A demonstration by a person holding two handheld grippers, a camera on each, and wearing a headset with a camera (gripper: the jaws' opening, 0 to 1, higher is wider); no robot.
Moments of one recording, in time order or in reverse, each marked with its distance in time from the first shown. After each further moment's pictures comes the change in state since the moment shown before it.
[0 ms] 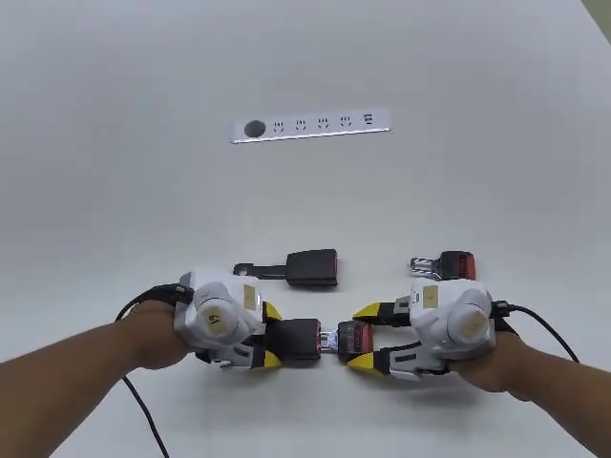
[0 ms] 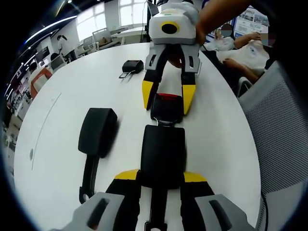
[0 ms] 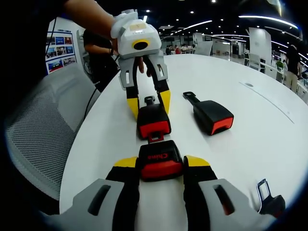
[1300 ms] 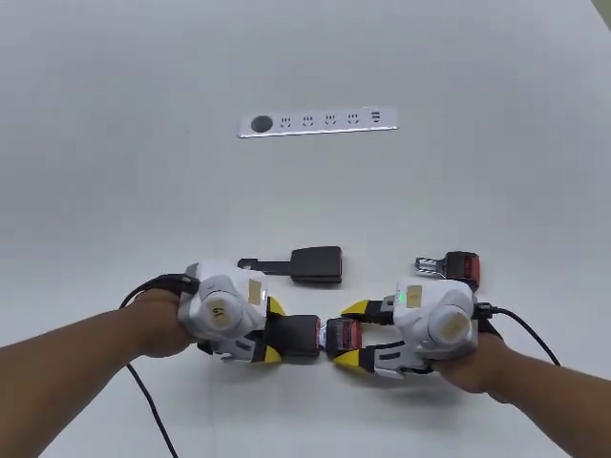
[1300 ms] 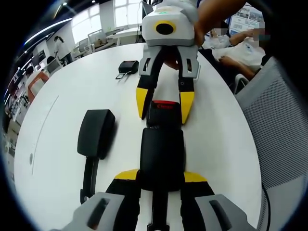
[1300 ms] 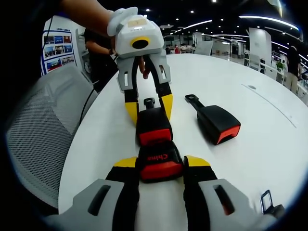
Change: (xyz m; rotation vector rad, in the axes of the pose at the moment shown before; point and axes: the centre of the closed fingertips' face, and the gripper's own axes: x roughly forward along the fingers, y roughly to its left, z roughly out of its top) left arm 0.001 0.002 0.000 0.031 0.003 -0.016; right arm 0.006 0.009 0.014 -0.017 0.010 -0.006
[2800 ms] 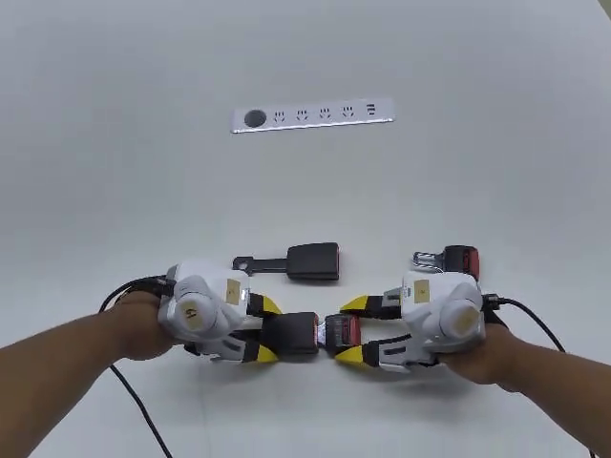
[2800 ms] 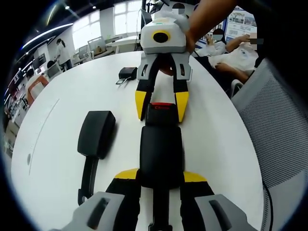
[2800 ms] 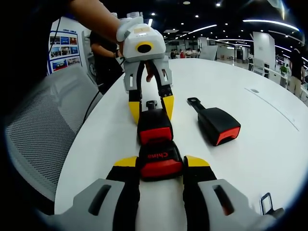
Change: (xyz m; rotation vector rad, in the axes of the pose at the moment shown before) left arm -0.001 -0.003 -0.001 0.007 -0.089 -0.023; right arm 0.006 -0.007 -0.003 -0.021 -0.047 0.045
